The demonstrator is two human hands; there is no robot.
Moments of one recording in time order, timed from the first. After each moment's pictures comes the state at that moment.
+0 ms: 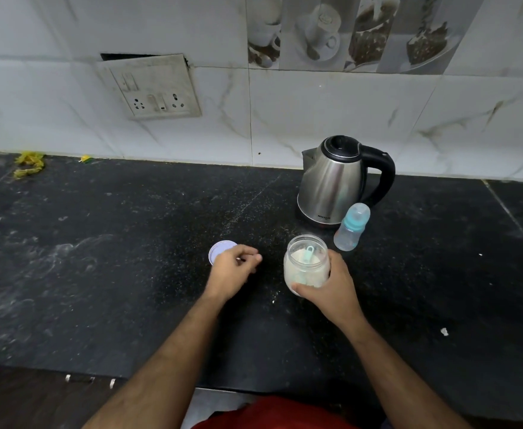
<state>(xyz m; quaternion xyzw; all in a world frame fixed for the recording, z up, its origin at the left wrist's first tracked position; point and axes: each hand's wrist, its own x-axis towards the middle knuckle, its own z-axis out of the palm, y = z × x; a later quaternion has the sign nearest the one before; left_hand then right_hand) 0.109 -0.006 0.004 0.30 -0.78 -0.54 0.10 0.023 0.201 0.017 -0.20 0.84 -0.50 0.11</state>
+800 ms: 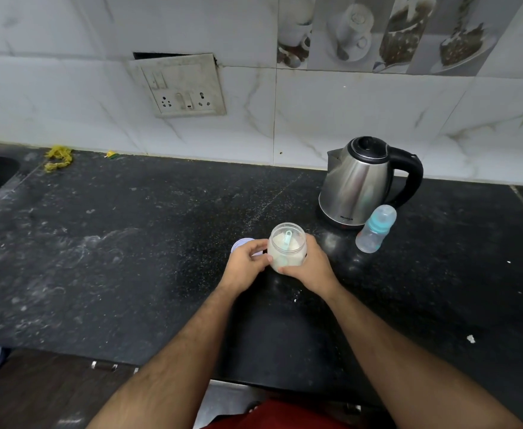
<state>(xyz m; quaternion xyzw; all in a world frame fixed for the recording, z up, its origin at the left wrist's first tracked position) 0.120 -0.027 0.004 0.26 -0.72 -0.63 0.09 0.011 0.114 -0.004 -0.24 0.83 -0.47 0.19</state>
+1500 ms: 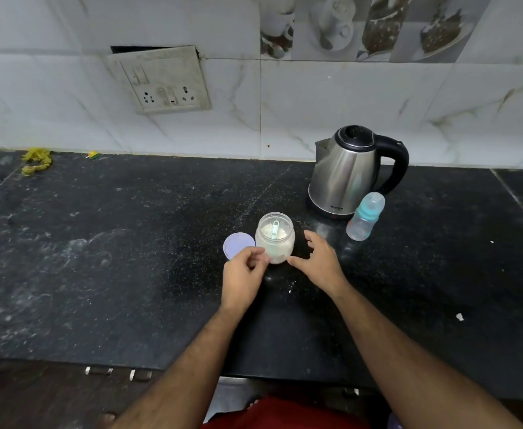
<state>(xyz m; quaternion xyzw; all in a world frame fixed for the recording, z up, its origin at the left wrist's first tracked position) 0.138 0.005 -0.011 0.31 -0.76 -0.53 0.21 0.010 0.136 -0.005 -0.19 0.88 -0.40 0.17</state>
